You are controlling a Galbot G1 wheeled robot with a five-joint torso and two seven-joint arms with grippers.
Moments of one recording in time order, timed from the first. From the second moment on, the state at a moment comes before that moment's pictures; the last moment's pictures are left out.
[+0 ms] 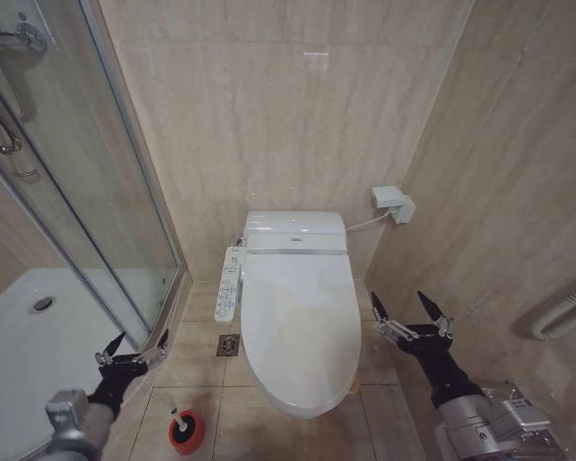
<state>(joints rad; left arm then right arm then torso) 1.62 -1.17 -0.81 -2.15 -0.57 0.35 -0.02 -1.74 1.52 0.72 2.49 0.30 -0.15 -0.12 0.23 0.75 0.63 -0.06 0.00</state>
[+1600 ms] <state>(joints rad) 1.63 -1.14 -0.86 -2.11 -0.55 0.08 0.14 -1.74 1.52 0.72 2.49 0.30 -0.15 -0.12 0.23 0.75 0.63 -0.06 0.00</state>
